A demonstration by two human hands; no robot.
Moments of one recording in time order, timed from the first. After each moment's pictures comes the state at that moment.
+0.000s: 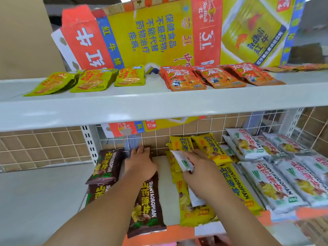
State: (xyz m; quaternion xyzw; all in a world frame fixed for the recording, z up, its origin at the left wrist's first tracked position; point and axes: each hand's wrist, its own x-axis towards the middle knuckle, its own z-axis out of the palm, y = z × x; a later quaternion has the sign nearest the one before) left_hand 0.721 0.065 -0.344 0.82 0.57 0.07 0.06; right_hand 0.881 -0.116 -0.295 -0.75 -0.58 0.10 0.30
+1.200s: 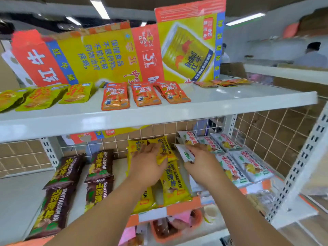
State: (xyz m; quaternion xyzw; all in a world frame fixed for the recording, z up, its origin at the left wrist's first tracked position) left_hand 0.844 -0.088 -0.276 0.88 0.43 0.20 0.04; right_hand 1.007 -0.219 -0.241 -0.80 -0.52 0.06 0.30
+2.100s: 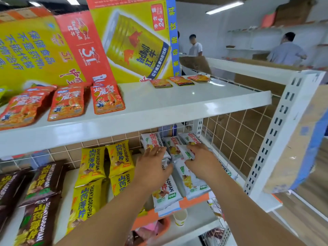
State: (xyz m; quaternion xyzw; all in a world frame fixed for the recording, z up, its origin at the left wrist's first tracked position) left_hand 1.024 -0.136 -0.282 0.92 0.37 0.15 0.06; right_hand 1.196 -0.244 -0.259 -0.84 -0.47 0.09 0.25
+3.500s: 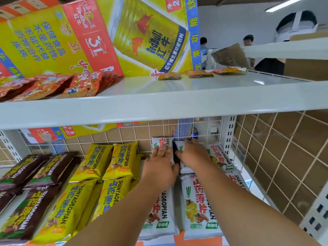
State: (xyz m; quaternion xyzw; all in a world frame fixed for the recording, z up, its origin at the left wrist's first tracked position) left_hand 1.106 -0.083 -0.326 0.85 0.51 0.11 0.02; right_hand 1.264 -0.067 -0.320 -0.81 -0.56 0.09 0.16
